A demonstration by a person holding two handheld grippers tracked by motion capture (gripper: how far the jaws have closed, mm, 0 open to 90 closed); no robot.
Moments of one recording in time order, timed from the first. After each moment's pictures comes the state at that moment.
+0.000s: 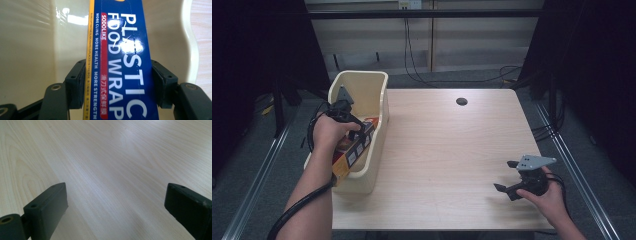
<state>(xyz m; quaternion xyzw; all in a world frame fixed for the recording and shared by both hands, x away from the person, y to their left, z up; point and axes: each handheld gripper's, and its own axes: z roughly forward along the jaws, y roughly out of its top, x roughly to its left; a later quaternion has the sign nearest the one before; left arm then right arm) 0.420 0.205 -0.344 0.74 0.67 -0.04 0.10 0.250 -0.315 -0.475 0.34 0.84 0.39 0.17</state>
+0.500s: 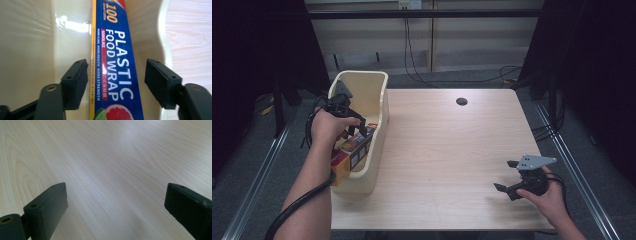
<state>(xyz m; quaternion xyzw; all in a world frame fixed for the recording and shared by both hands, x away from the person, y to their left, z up) 0.420 0.204 -0.321 0.74 0.66 -0.02 0.13 0.249 -0.315 -0.475 0.34 0.84 0.39 0.17</state>
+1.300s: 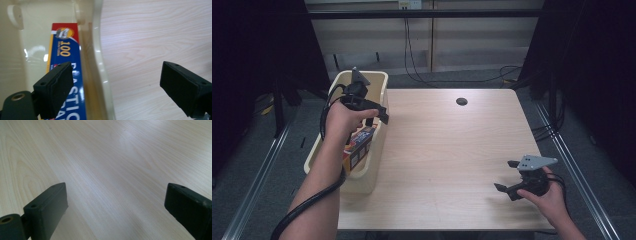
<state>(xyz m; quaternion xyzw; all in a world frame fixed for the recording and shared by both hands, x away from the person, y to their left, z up) 0.416 0.156 -0.296 0.78 0.58 0.00 0.22 0.248 -0.315 -0.473 0.34 0.84 0.39 0.17</state>
